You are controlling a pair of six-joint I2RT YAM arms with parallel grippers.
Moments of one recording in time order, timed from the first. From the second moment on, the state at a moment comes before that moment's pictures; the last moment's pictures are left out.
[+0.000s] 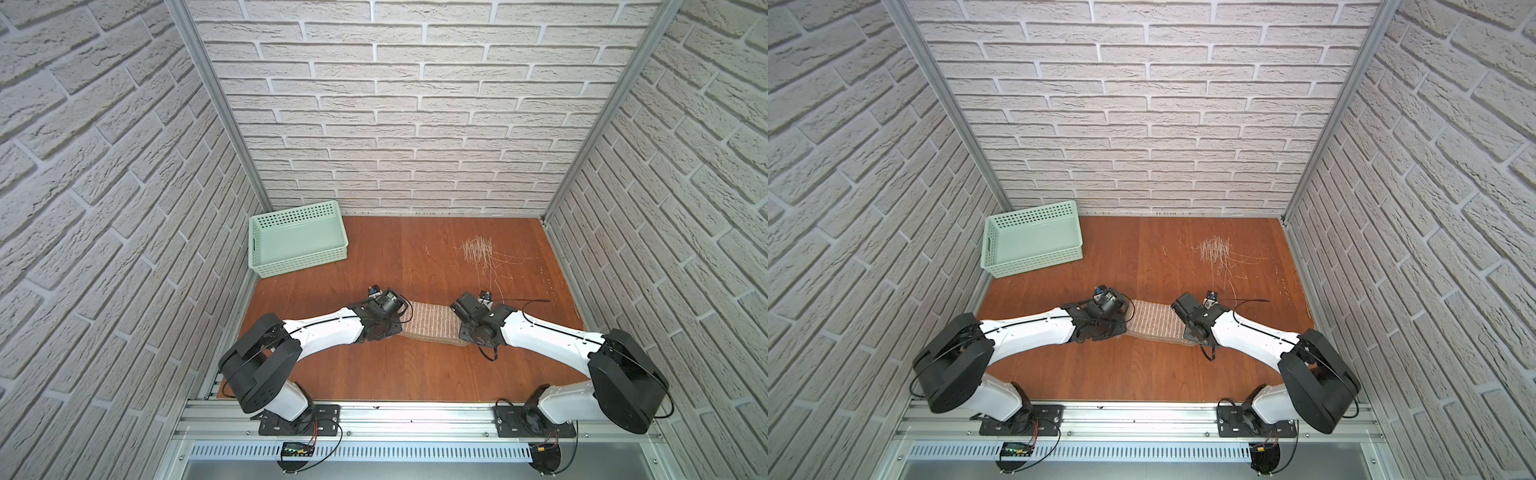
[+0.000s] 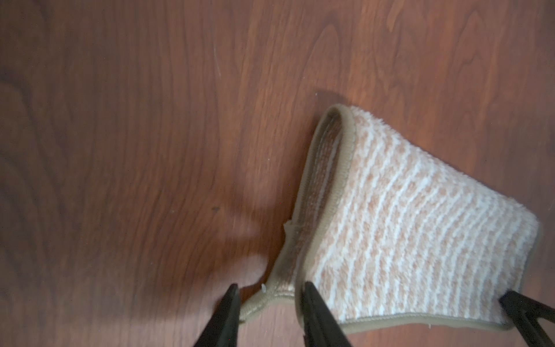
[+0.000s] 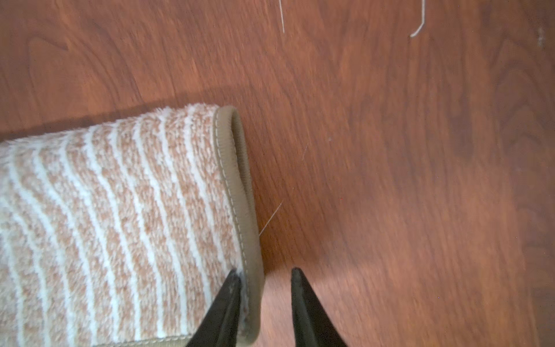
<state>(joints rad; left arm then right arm) -0.77 1.51 0.79 -0.35 -0.10 -1.01 0.73 1.38 0.72 -0.66 0.35 0.99</state>
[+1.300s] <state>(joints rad) -0.68 1.85 1.03 -0.16 0.02 -0.95 0.73 1.41 0.65 -0.58 0.34 1.01</state>
